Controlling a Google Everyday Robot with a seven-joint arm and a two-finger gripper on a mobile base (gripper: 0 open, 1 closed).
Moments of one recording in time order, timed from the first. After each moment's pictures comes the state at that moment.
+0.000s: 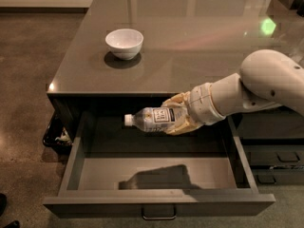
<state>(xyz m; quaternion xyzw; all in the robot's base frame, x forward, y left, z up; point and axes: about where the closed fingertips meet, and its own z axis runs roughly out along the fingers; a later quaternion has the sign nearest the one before) 0.500 -0.062 0.797 -0.72 0.57 0.14 0.37</state>
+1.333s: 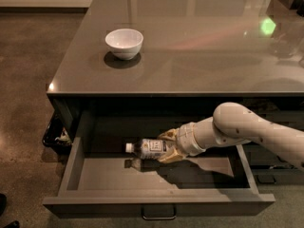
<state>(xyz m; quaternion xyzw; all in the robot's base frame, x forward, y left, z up) 0.507 -0.051 0.634 -0.67 0.62 0.20 0.34</state>
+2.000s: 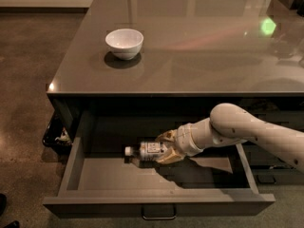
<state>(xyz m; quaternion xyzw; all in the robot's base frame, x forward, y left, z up) 0.511 -0.048 0.617 -0.67 0.63 0.21 0.33</state>
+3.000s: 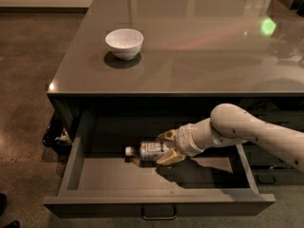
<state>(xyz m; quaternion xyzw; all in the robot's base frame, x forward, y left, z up) 0.511 -0.048 0.617 -0.67 0.63 0.21 0.33</state>
